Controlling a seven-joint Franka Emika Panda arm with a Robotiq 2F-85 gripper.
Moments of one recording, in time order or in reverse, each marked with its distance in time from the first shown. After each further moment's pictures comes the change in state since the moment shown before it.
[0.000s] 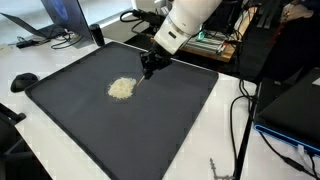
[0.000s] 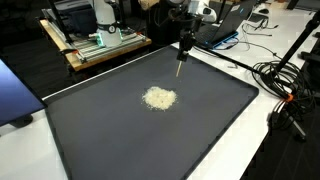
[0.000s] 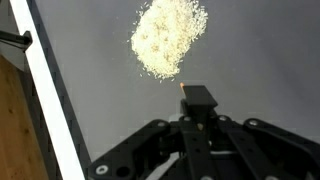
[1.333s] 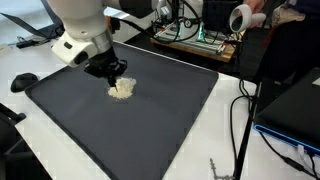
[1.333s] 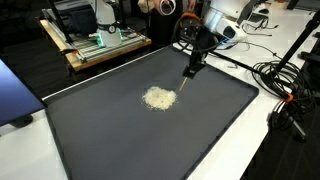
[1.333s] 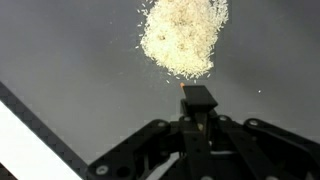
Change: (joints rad) arm -0.179 0.377 -0.051 0.728 0.568 -0.362 -0.500
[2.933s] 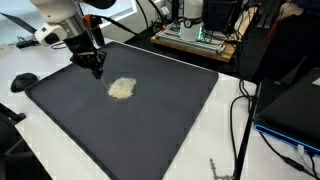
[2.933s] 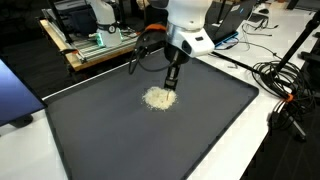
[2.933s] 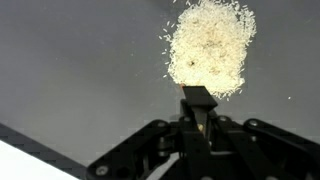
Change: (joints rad) arm -0.208 -0.075 -0.005 -0.149 0.203 0.180 -0.125
